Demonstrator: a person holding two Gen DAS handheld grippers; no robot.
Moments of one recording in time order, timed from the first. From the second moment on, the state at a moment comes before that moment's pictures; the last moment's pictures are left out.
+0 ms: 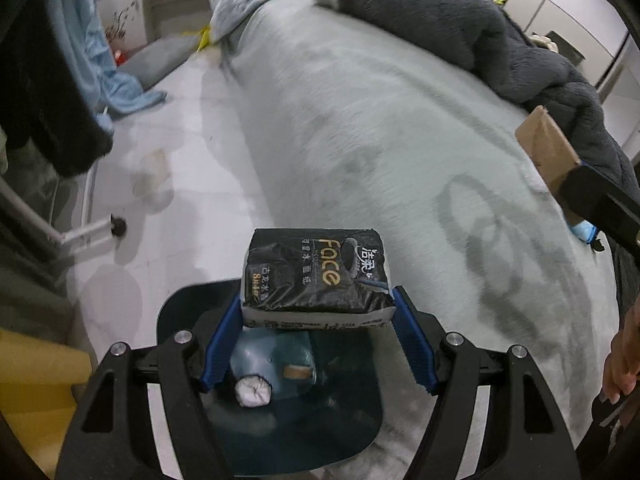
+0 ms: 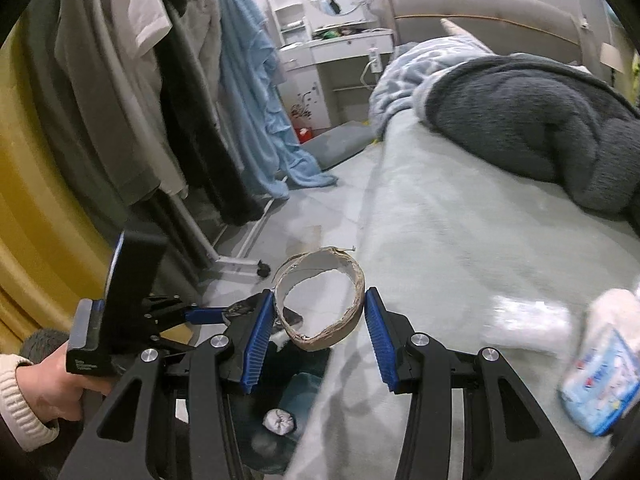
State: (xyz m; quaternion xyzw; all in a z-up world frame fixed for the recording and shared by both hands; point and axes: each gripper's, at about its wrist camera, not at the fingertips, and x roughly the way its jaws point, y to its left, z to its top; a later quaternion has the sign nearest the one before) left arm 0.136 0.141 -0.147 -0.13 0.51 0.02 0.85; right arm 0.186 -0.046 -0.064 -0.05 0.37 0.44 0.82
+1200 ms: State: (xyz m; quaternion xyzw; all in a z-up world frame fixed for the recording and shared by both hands) left arm 0.073 0.249 -0.105 -0.19 0.45 0.07 0.87; right arm 0.148 0.070 -0.168 -0.16 0.49 0.48 0.71
